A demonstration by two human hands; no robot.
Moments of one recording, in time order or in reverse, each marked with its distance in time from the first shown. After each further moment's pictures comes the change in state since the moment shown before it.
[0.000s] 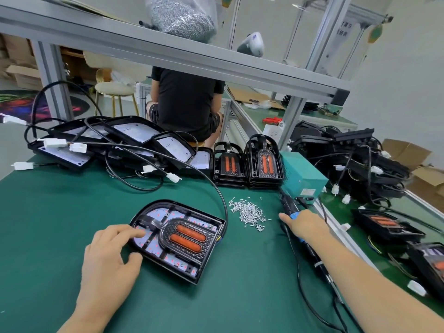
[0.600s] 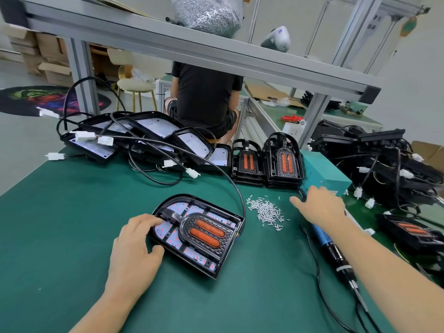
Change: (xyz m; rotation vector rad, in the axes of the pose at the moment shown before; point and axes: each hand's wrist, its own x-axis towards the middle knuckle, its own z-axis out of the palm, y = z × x) left_hand -0.001 0.007 -0.003 0.016 -0.092 -0.164; right_hand -0.009 -0.037 -0.035 -0.224 0.296 -0.148
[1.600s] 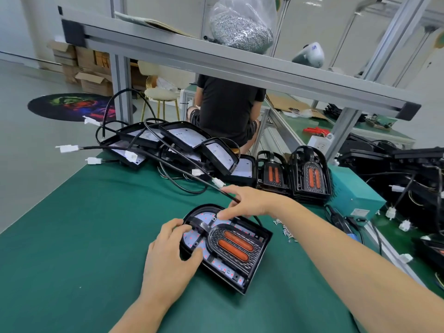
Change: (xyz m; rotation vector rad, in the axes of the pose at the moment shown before) left_hand 0.000 0.002 0.001 -0.031 -0.020 -0.025; right_hand -0.010 -0.169 -0.034 0.638 -0.710 -0.740
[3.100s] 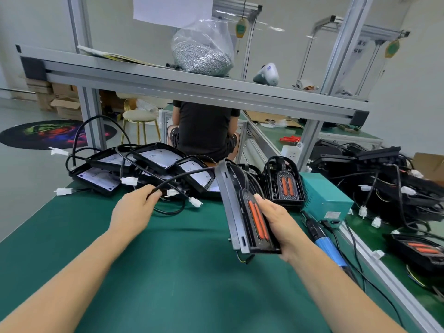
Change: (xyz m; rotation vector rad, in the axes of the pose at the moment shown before) left_hand 0.134 0.022 -0.033 0.199 0.005 0.152; right_hand -0.092 0.031 0.011 1.125 0.518 -0.138
